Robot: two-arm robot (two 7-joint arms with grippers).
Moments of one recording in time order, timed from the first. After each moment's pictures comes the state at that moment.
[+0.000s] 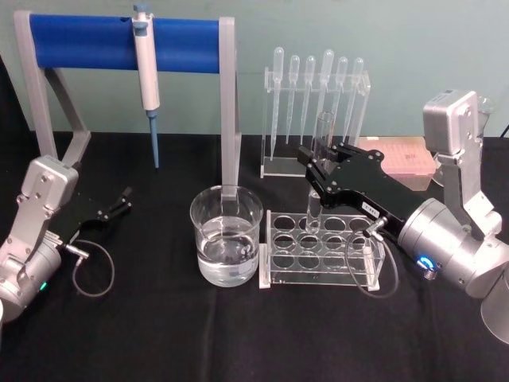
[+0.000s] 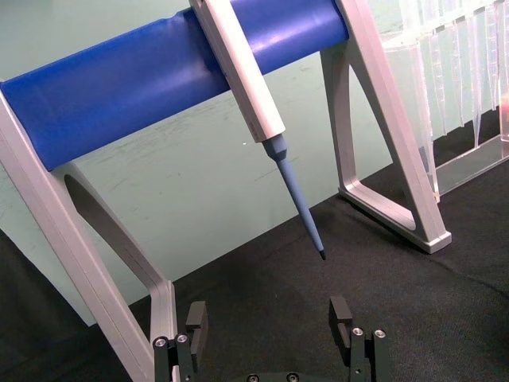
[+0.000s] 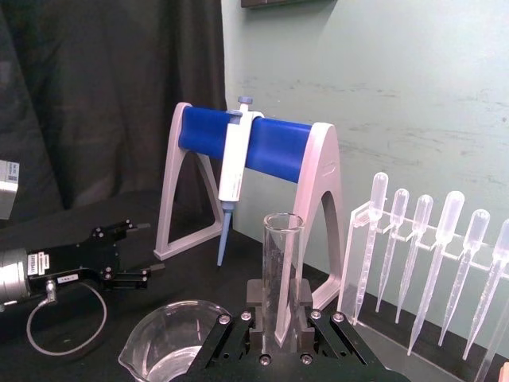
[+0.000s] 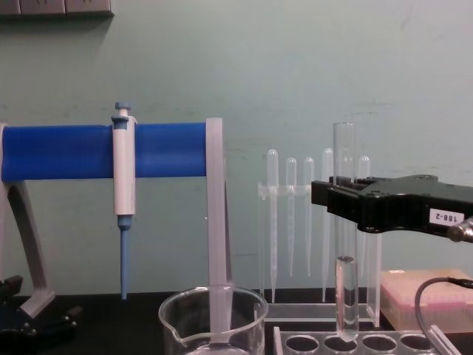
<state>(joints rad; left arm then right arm) -0.20 0.60 0.45 -1.41 -0.25 -0.12 0.03 0.15 0.42 -0.32 -1.79 0.37 0.15 0.33</state>
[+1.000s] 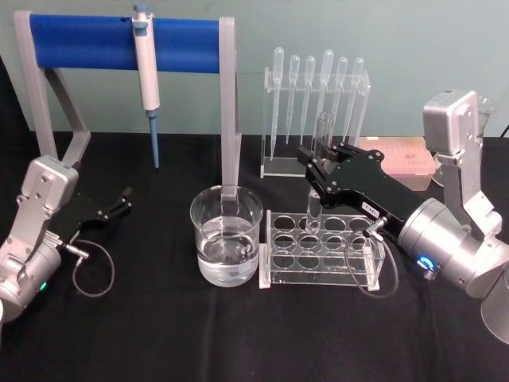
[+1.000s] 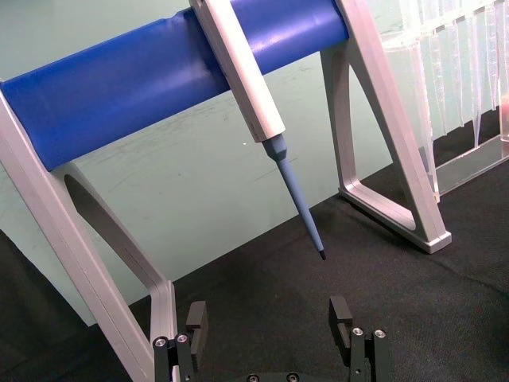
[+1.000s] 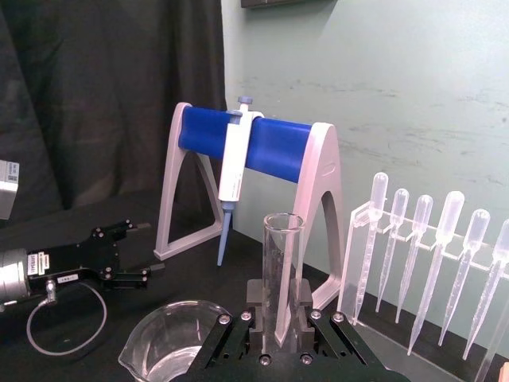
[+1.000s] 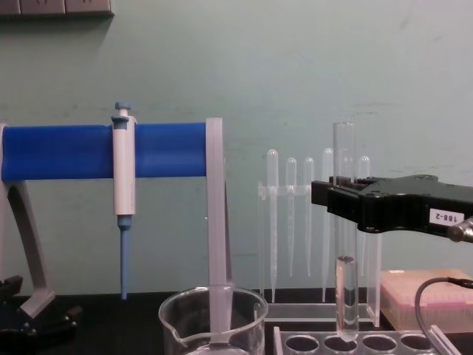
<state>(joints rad) -0.20 0.60 0.45 -1.41 -0.25 -0.12 0.03 0.15 0.42 -0.32 -1.79 0.37 0.15 0.33</state>
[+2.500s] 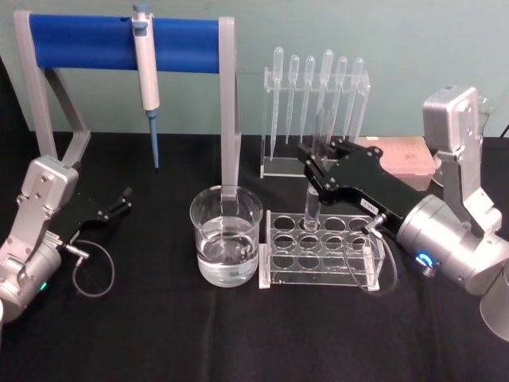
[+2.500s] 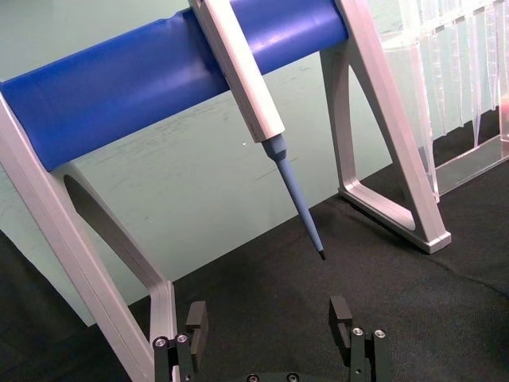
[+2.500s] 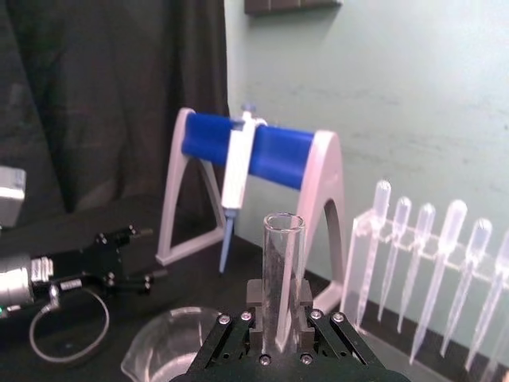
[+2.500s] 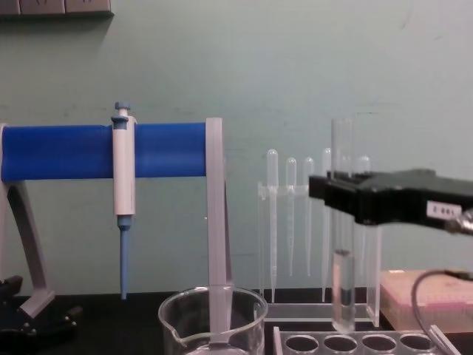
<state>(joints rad) -0.20 0.60 0.45 -1.41 -0.25 -0.12 0.03 0.15 0.42 -0.33 -1.80 0.37 0.16 0.33</state>
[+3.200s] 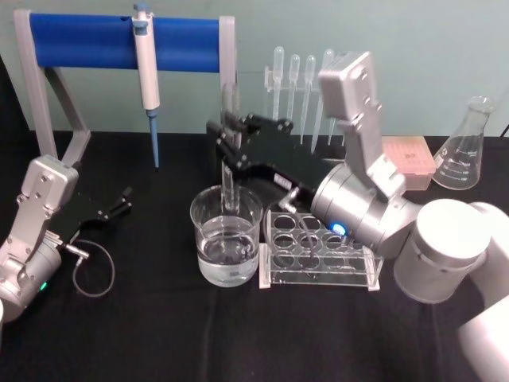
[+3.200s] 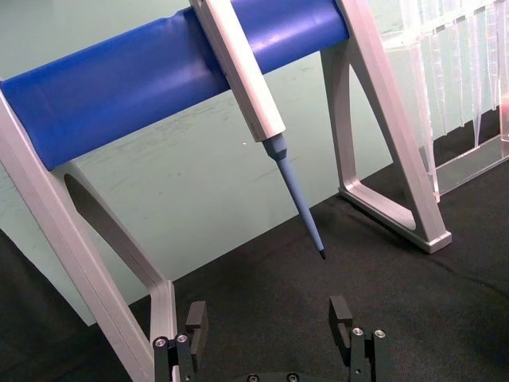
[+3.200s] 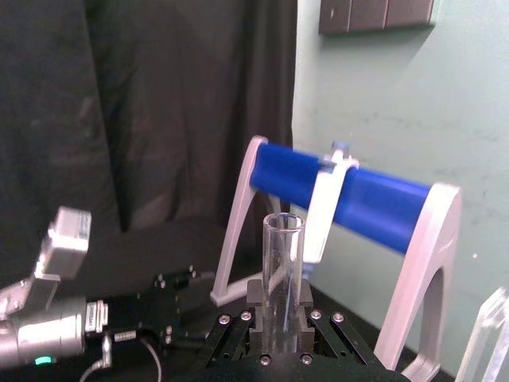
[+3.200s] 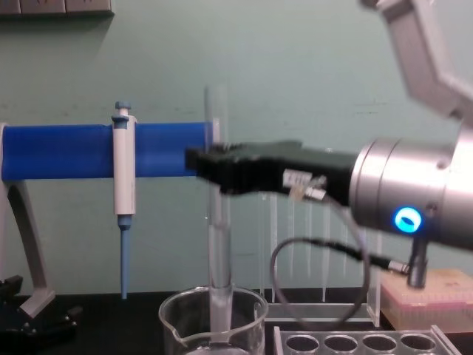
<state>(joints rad) -0.20 0.60 0.45 -1.41 -0.25 -0.12 0.03 0.35 0.28 -0.50 -1.66 0.32 0.15 0.36</state>
